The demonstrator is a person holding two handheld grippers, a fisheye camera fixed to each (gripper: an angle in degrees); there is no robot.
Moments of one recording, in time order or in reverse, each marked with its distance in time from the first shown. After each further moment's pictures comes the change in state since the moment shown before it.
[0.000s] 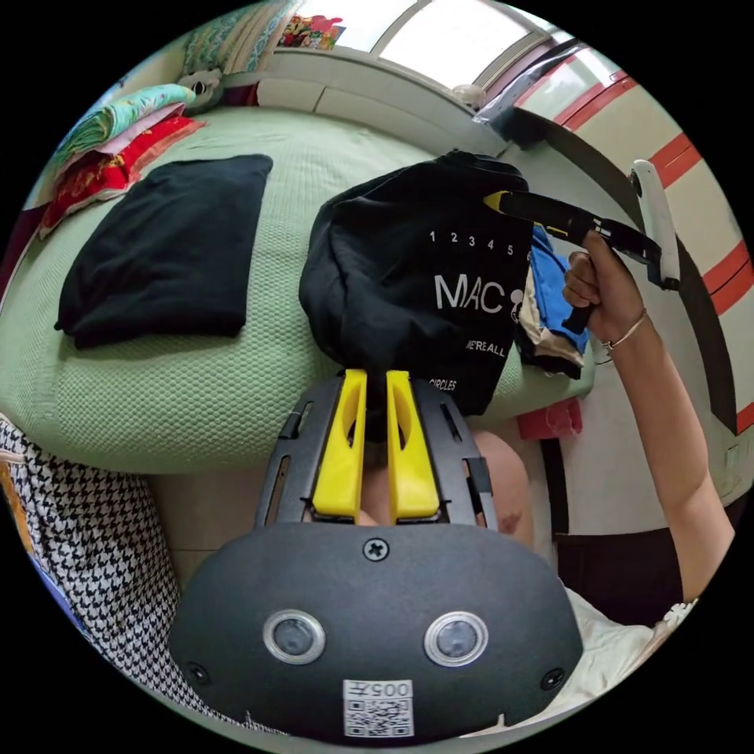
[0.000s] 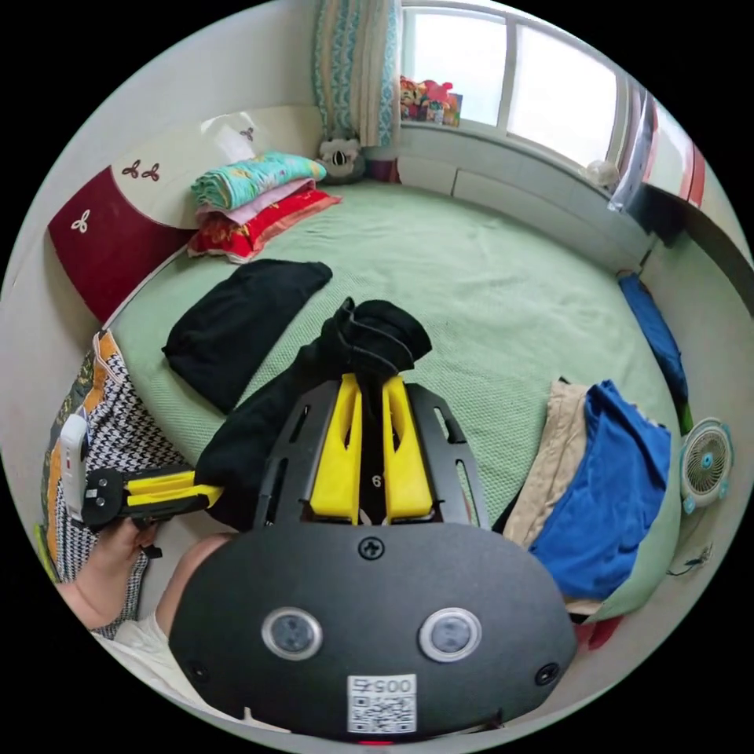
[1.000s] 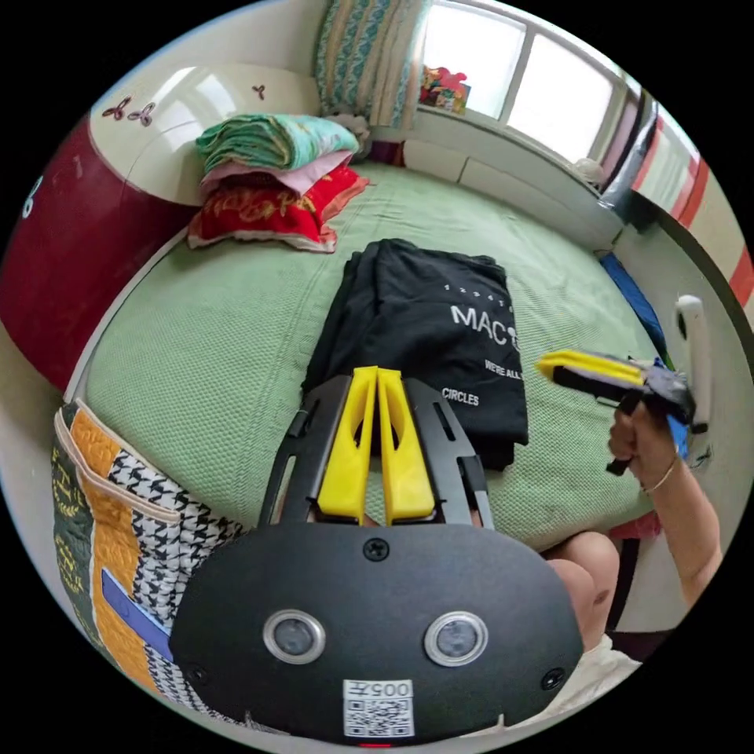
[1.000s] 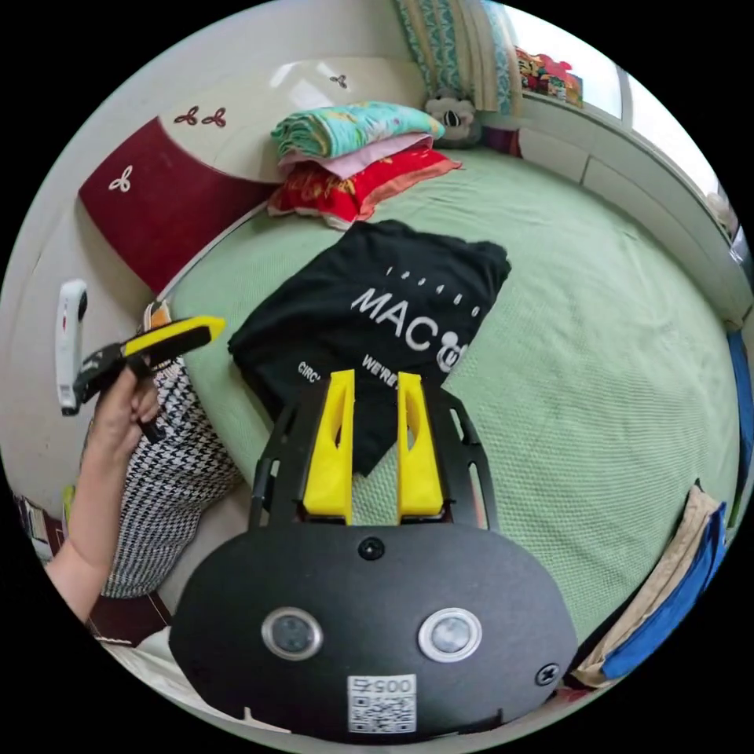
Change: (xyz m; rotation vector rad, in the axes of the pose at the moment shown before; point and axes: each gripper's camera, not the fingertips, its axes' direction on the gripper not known) left arm -0.172 -0.095 -0.072 0.167 -0.435 -0.168; right arm -0.201 -0.046 0.154 -0.137 -0.297 -0.139
